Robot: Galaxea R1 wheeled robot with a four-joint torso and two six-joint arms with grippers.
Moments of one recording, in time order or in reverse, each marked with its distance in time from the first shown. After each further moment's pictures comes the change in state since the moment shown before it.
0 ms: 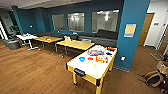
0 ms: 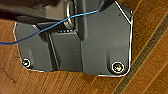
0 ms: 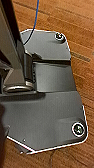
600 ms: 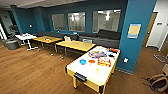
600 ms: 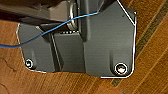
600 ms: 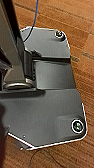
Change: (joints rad) left arm 0.002 0.005 0.001 0.000 0.001 -0.001; right arm 0.001 -0.004 -0.002 0.000 -0.002 0.000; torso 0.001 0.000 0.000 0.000
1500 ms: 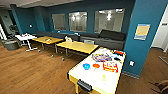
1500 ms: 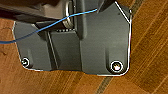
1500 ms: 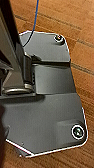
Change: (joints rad) left arm -0.004 -0.002 -0.002 0.000 -0.004 0.000; right arm 0.001 0.010 0.001 0.000 0.003 0.000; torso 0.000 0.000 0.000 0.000
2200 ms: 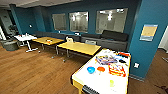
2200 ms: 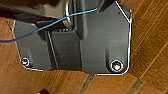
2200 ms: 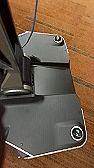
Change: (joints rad) left arm 0.000 -0.002 0.000 0.000 0.001 0.000; right arm 0.000 0.002 0.001 0.000 0.000 0.000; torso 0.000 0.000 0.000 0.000
